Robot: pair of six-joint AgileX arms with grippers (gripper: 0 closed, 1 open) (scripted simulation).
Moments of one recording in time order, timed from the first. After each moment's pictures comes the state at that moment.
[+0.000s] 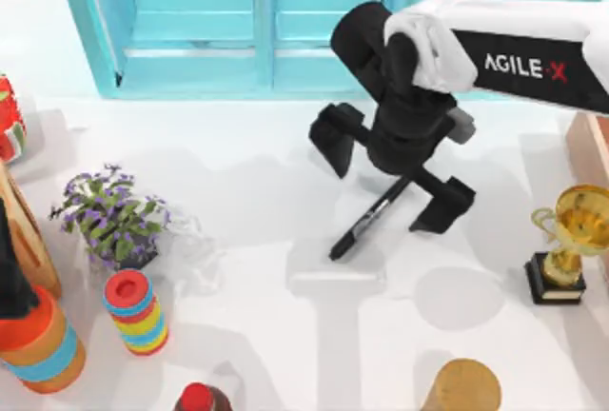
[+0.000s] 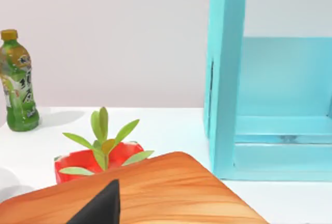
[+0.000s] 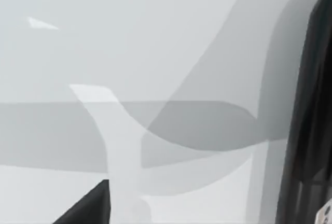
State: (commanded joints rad) left arm 0.00 0.00 0.00 0.00 0.00 0.00; right arm 0.56 2.37 1.73 -0.84 -0.02 1.28
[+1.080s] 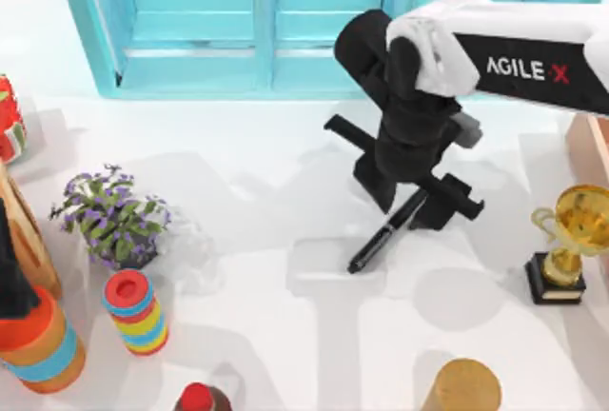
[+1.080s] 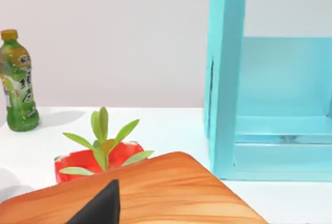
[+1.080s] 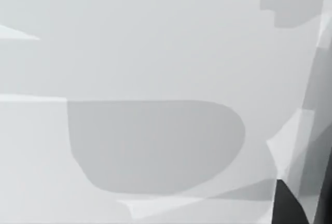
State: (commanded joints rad) left arm 0.00 0.00 0.00 0.00 0.00 0.00; right arm 0.56 2.37 1.73 -0.84 -0.02 1.28
